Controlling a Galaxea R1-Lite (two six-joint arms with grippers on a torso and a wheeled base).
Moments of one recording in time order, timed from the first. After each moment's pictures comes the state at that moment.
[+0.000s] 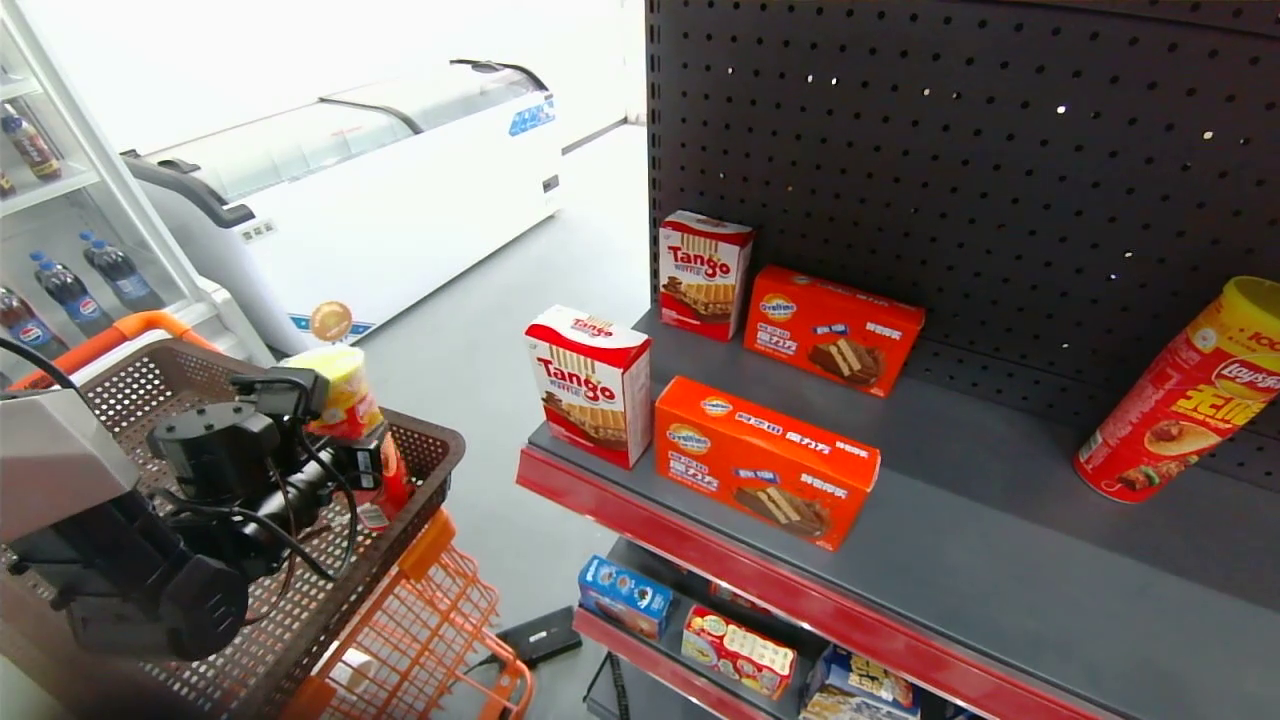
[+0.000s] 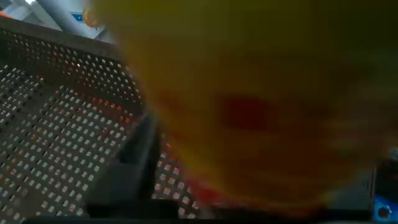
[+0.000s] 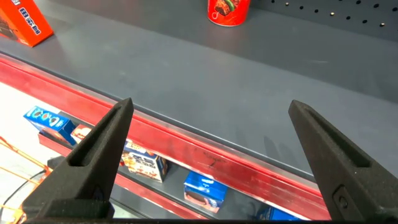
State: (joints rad) left arm 0.08 2.12 -0.61 -1.39 0.03 0.10; right arm -0.02 0.00 0.00 0.00 -0.06 -0.01
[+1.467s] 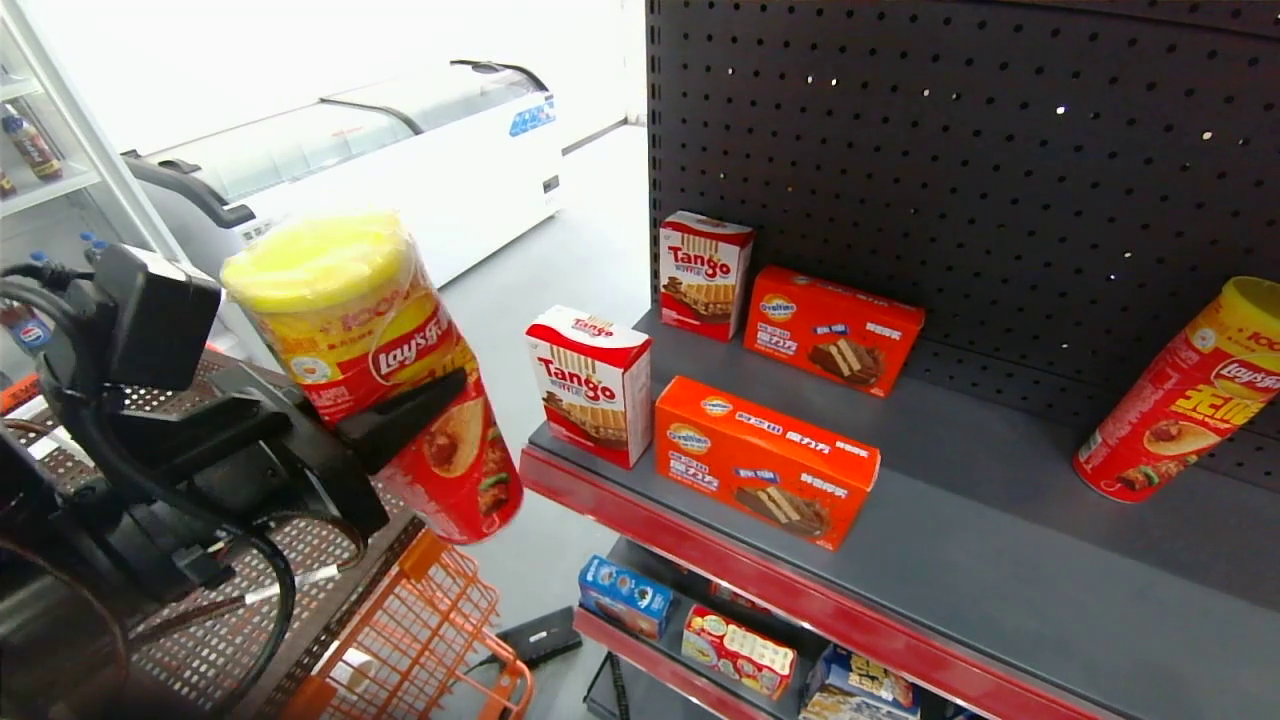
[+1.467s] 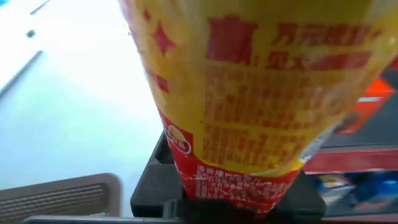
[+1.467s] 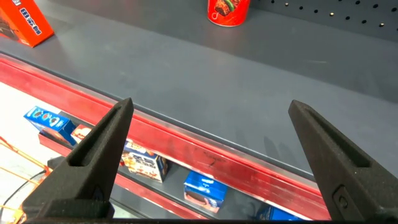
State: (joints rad) left arm -0.42 1.34 -0.45 -1.00 -0.19 0.04; right arm -0.02 0.00 0.00 0.00 -0.06 -0.01
